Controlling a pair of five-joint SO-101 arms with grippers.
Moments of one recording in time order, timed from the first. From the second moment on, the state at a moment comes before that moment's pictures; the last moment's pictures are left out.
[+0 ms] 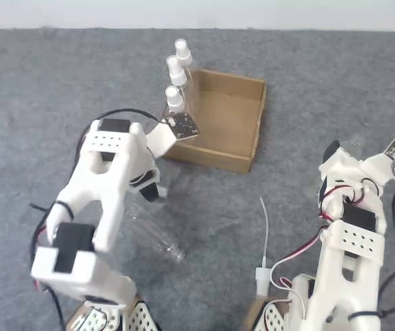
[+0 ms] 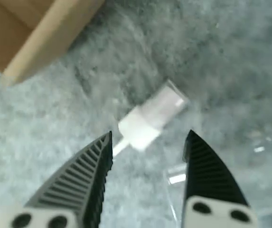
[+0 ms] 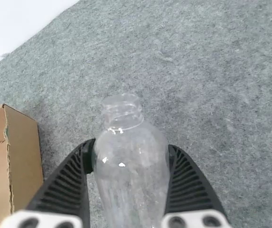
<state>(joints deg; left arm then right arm) -0.2 6.2 24.0 72.8 -48.2 16.0 -45.2 64.9 25.8 -23.8</state>
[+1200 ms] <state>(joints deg) 5.8 12.6 23.4 74.9 -48.2 16.0 -45.2 64.9 25.8 -23.8</state>
